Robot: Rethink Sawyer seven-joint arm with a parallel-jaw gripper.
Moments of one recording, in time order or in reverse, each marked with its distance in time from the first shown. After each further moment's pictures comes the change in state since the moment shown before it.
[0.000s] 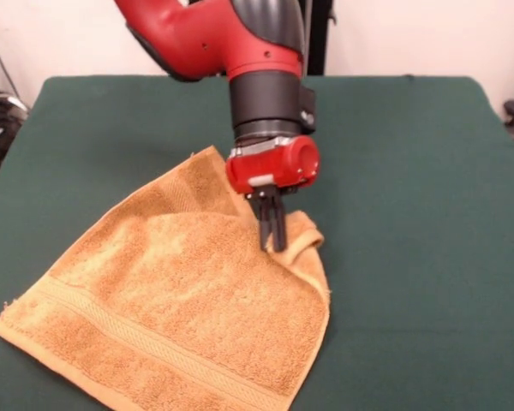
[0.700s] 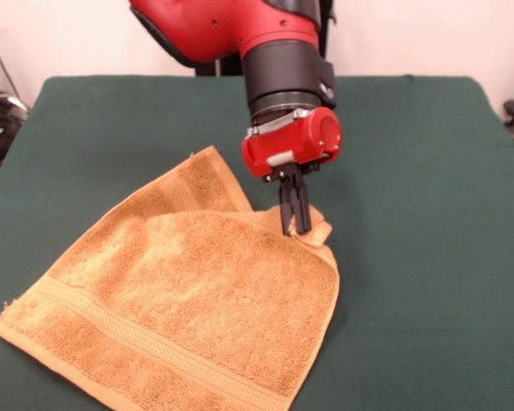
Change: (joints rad) arm -0.005 -0.064 0.057 0.037 0.000 0.000 0.040
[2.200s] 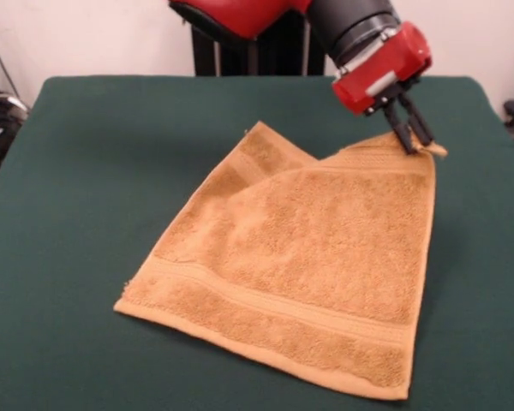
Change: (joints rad) arm -0.117 0.056 0.222 0.170 -0.240 0.113 0.001
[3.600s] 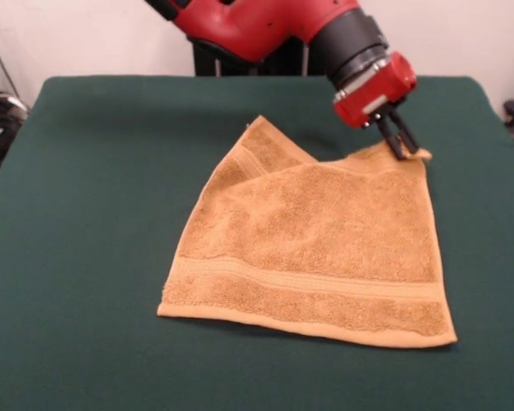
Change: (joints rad) arm -0.033 0.209 -0.122 -0.017 -0.167 -0.002 0.000
